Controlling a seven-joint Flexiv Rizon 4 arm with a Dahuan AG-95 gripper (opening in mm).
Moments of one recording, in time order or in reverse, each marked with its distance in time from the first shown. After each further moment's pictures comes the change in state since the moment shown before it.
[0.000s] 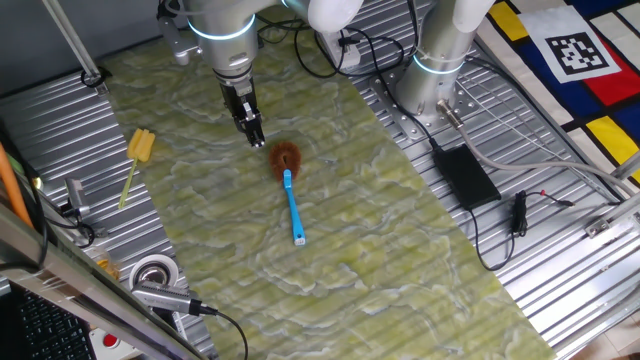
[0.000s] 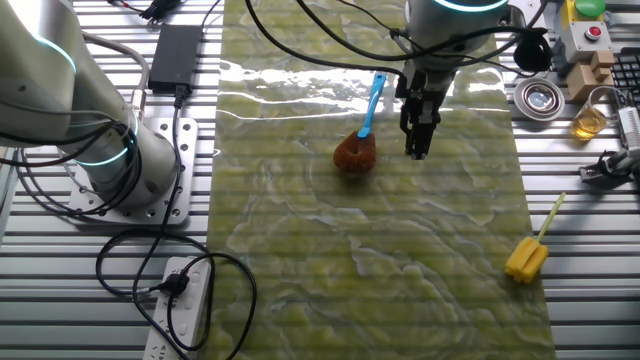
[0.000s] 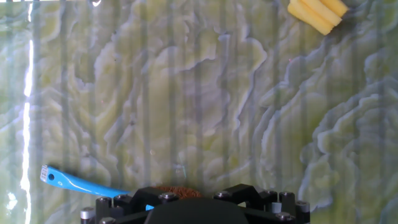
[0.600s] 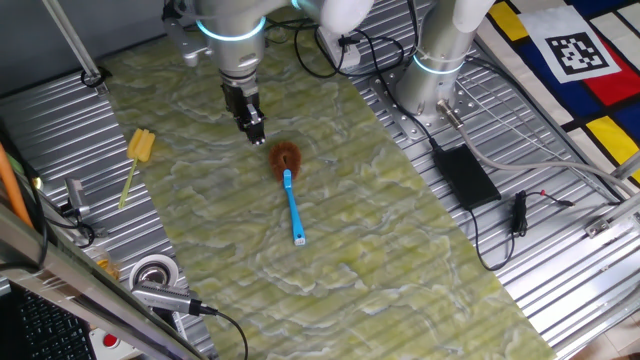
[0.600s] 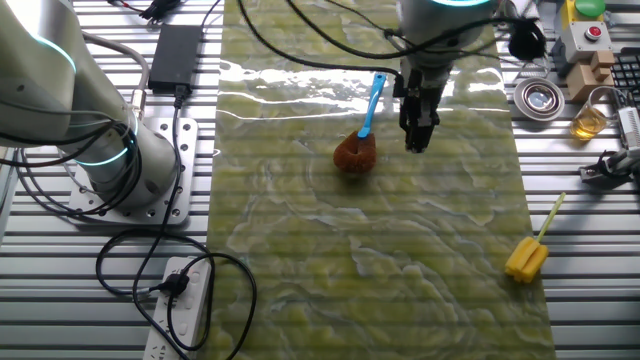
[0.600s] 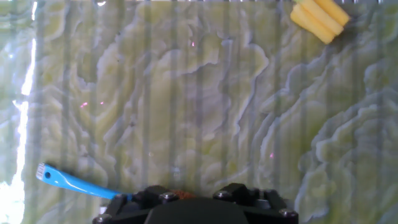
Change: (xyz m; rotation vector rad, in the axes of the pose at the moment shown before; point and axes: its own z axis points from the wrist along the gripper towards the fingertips) arm 0.001 0.000 -0.001 0.047 -0.078 -0.115
